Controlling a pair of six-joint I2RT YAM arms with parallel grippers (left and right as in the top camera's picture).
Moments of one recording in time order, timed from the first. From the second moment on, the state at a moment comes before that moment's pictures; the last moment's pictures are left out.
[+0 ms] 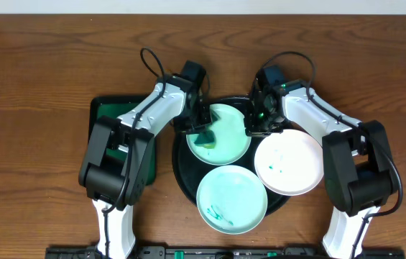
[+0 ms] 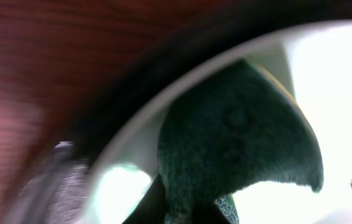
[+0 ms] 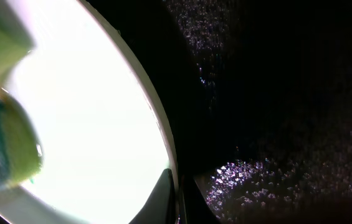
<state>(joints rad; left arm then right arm) -0.39 2.07 1.42 -0.85 0.24 -0.58 0.34 2.01 1.32 -0.78 -0.32 0.27</state>
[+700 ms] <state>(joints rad) -0.45 2.07 1.46 -0.83 0.14 -0.59 0.33 2.01 1.32 -0.80 -0.32 0.27</state>
